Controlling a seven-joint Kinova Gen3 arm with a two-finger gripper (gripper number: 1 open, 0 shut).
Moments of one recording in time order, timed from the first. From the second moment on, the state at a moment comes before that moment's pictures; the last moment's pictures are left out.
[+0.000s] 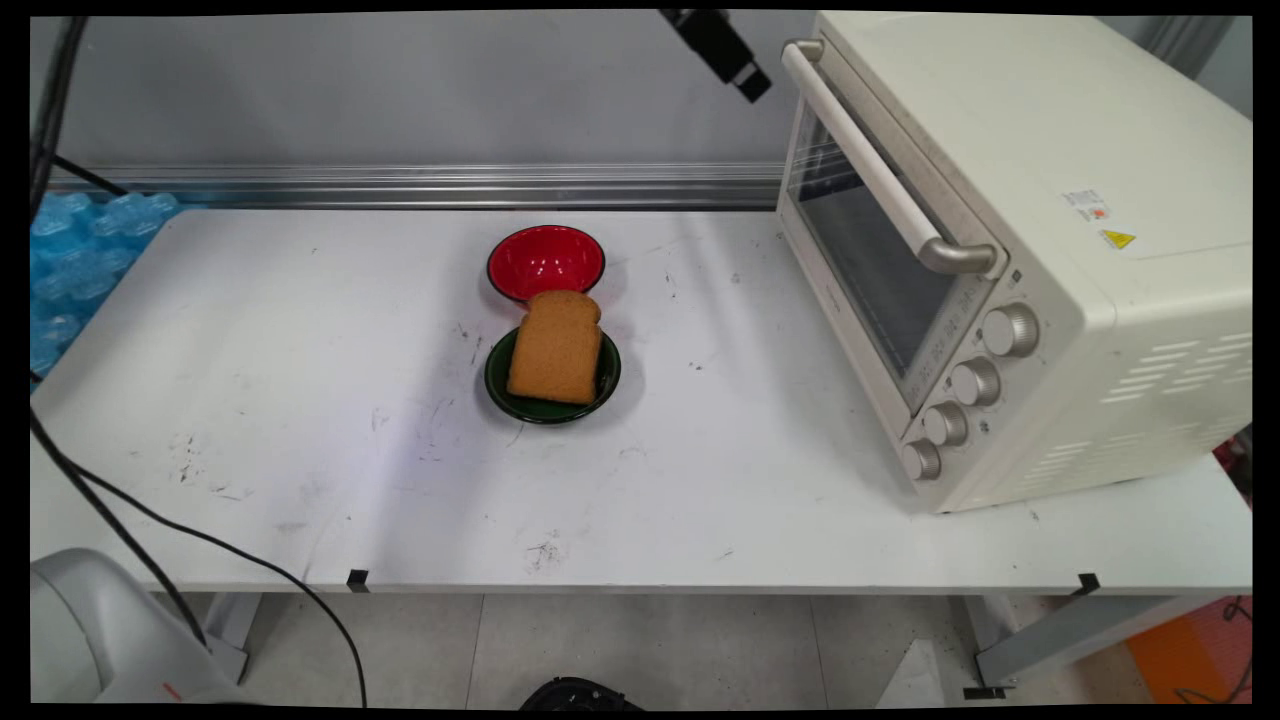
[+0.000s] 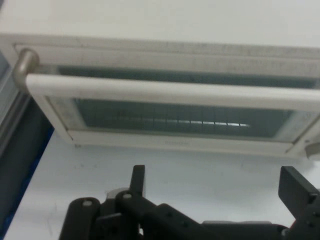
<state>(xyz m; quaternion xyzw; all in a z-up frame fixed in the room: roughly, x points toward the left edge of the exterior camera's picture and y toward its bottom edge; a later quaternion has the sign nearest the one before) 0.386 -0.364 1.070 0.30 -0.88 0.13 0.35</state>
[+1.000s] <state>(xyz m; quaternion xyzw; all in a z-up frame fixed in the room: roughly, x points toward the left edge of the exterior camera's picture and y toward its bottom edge) 0.320 -0.415 1.046 0.29 -0.88 0.15 0.35</state>
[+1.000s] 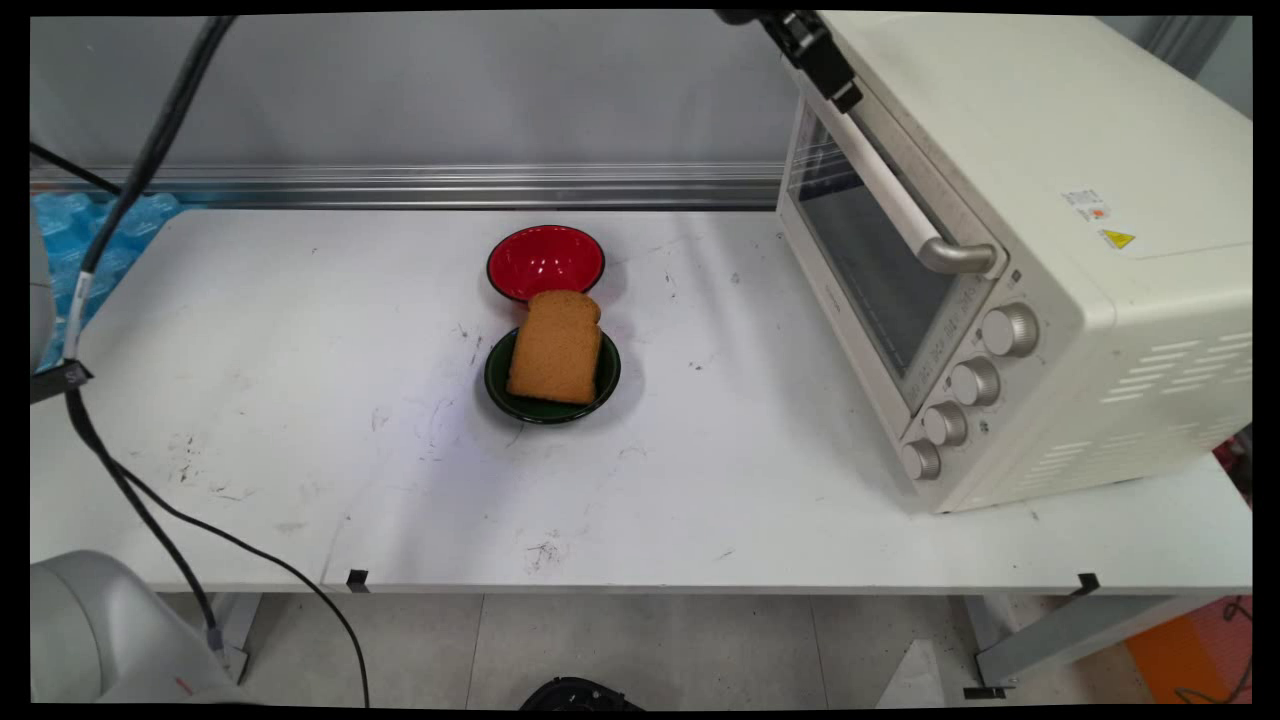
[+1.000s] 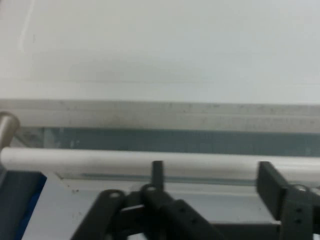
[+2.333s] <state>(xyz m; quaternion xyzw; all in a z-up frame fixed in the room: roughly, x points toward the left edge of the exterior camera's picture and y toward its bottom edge) 0.280 -0.456 1.002 0.30 -0.88 0.15 0.33</state>
